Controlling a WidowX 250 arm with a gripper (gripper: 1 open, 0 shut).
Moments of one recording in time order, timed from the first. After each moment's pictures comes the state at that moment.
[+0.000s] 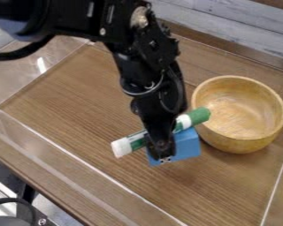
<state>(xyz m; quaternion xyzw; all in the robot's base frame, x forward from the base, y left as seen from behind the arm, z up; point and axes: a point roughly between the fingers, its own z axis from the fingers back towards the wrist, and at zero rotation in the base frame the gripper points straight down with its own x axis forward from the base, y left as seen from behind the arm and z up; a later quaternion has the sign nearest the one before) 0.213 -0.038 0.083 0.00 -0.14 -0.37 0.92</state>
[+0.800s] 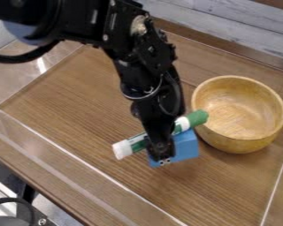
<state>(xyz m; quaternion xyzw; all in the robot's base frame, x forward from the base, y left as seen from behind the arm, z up) 0.217 -0.035 0.073 -0.01 -0.14 -0.37 0.92</state>
